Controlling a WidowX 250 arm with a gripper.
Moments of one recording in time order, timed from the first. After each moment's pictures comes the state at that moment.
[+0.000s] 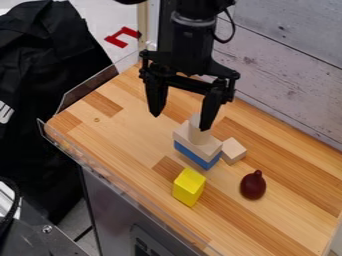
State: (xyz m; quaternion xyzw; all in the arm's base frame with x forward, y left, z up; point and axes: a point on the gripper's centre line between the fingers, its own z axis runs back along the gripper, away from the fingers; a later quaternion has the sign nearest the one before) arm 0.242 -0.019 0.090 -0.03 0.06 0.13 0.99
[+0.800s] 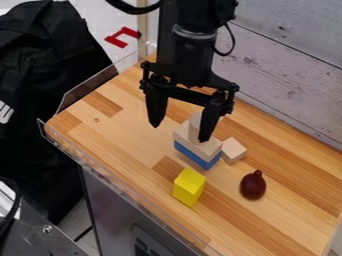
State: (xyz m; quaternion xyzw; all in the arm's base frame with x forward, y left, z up) arm 0.235 -0.023 0.078 -0.03 0.09 0.12 0.99
